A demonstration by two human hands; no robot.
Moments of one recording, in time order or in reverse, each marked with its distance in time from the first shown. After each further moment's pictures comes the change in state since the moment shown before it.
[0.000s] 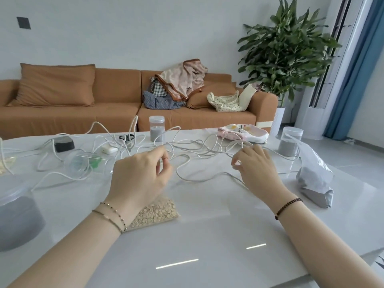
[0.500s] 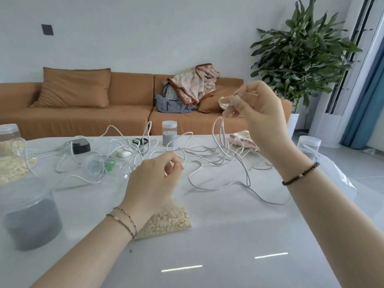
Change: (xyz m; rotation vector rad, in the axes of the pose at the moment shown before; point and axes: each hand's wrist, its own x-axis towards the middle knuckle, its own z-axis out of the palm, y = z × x) left_hand 0.005 0.000 -0.003 -0.290 -0.153 -0.269; right_hand 0.092 -0.078 -0.113 1.298 0.215 0.079
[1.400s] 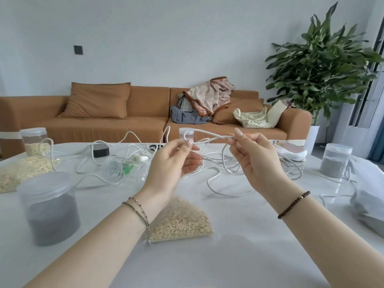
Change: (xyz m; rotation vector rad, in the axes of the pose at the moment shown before) left_hand 0.016 0.002 -0.003 -1.022 0.044 -0.184; right_hand -0.044 0.057 0.047 0.661 0.174 0.525
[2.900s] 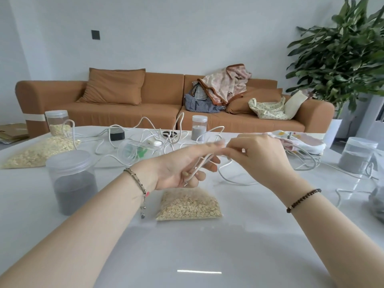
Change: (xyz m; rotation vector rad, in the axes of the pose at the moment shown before) left_hand -0.001 0.020 -0.016 0.235 -0.475 -0.609; right_hand -0.004 0.012 -0.011 -1.599 -0.340 -0.782
